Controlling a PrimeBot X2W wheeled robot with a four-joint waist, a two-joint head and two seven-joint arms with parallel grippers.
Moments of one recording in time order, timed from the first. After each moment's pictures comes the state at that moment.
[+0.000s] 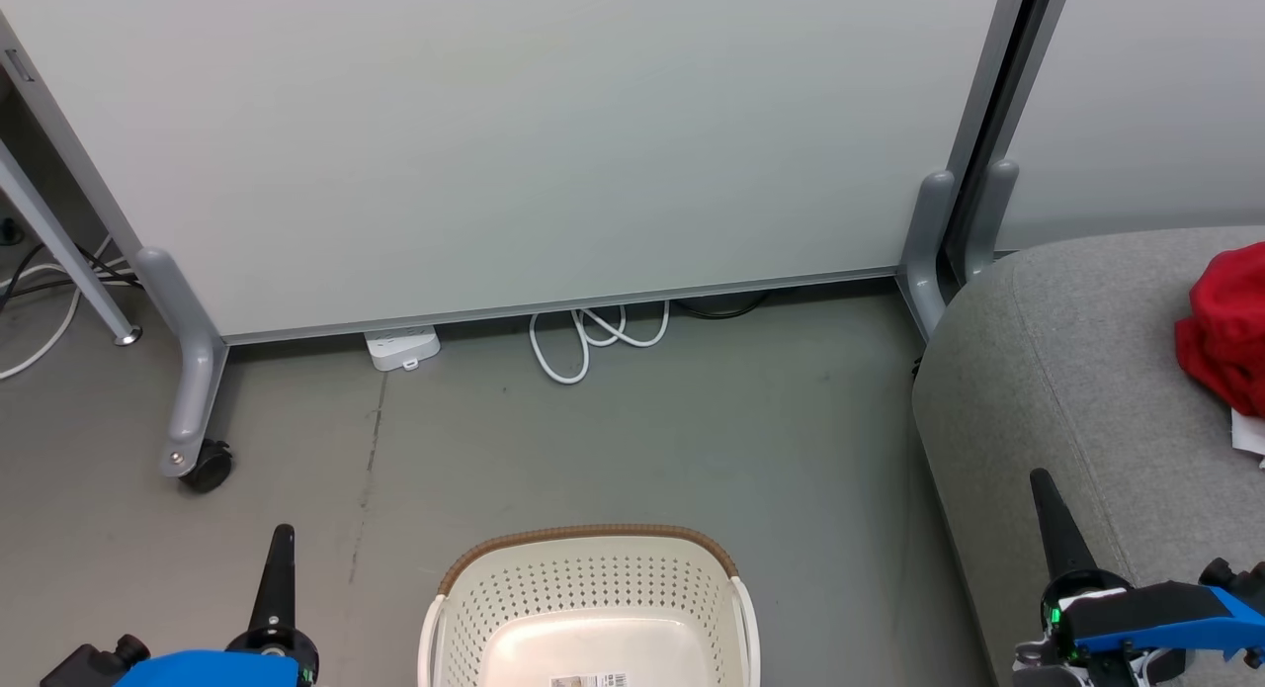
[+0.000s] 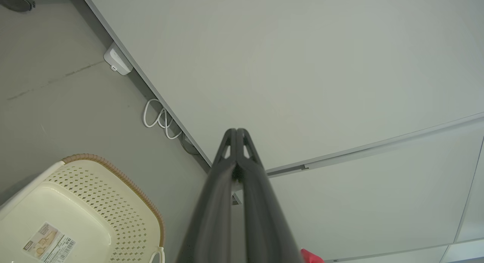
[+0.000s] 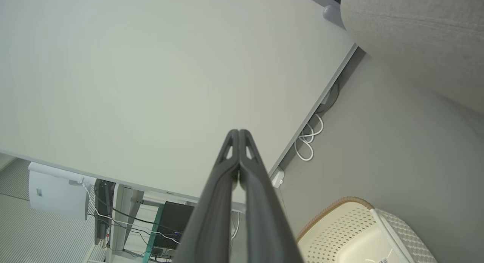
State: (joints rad) left arm -0.07 0.04 0.05 0.30 -1.23 -0.13 0.01; right arm -0.05 -0.05 -0.11 0.20 1.14 0.13 0.09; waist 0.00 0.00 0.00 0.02
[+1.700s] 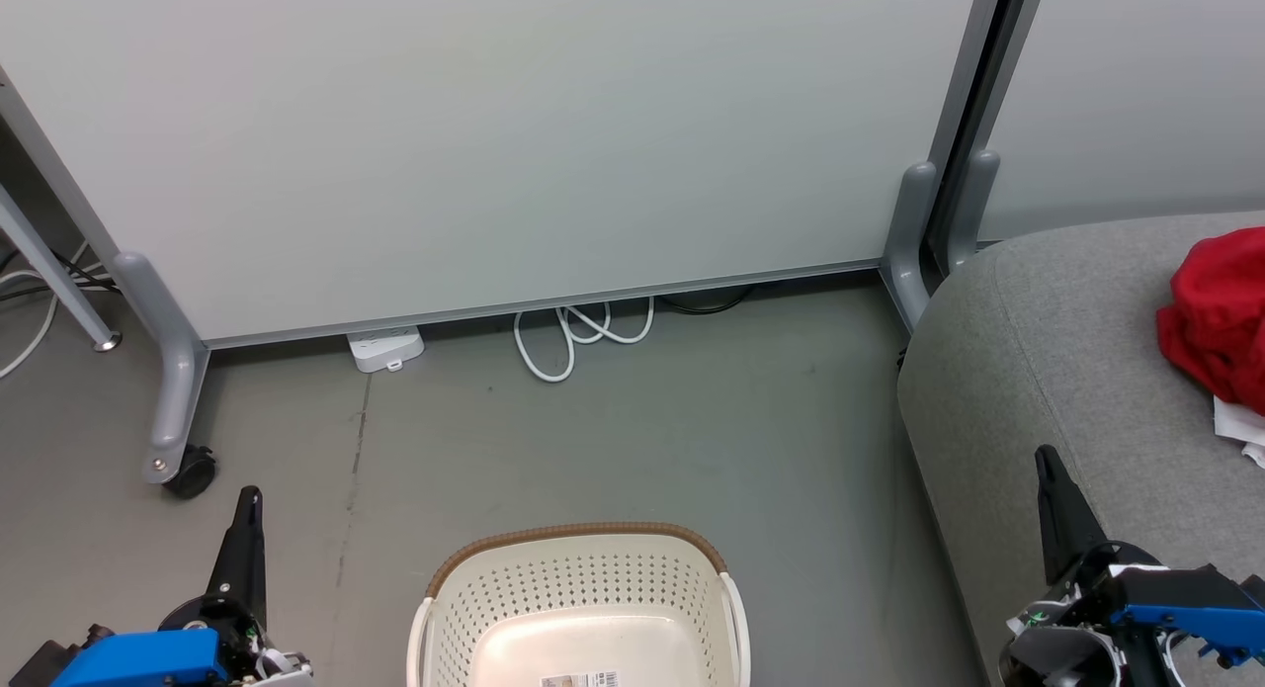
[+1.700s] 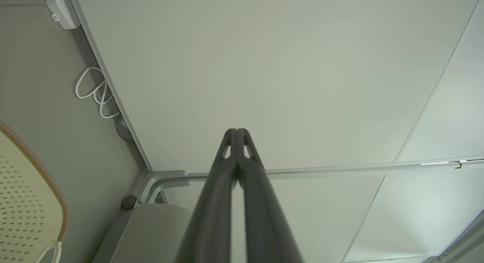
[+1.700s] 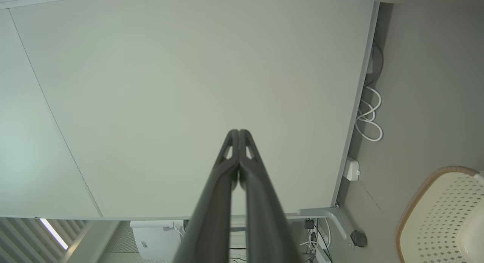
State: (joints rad) left arm -0.10 0.05 0.11 0.25 -1.60 -0.13 0.11; right arm -0.10 -0.05 -0.11 0.24 1.59 0.13 0.11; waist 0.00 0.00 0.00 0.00
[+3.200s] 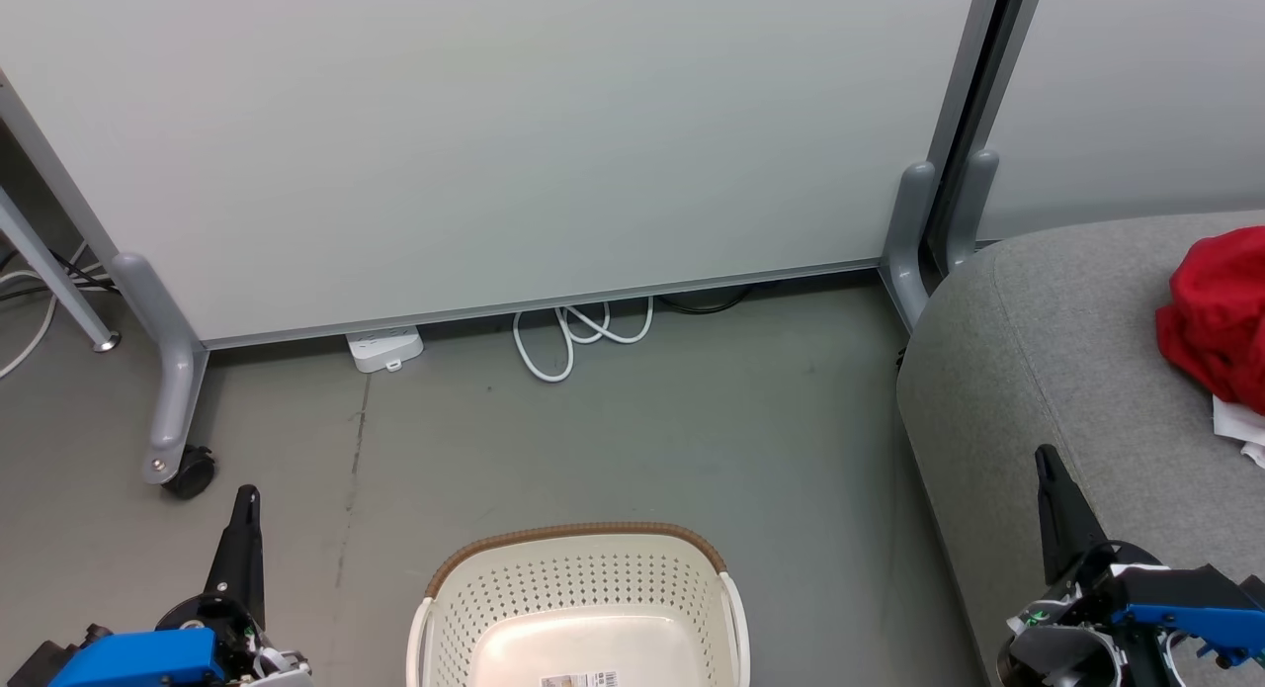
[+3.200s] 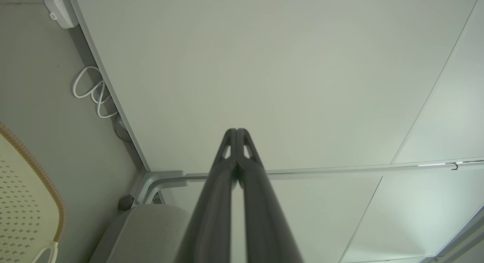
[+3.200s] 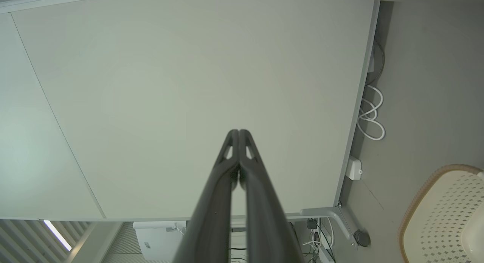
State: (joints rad) left arm -0.10 0.05 0.11 0.25 -1.61 -0.13 0.11; right arm -0.10 -0.05 -0.11 0.25 1.61 0.13 0.11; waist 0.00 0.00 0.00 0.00
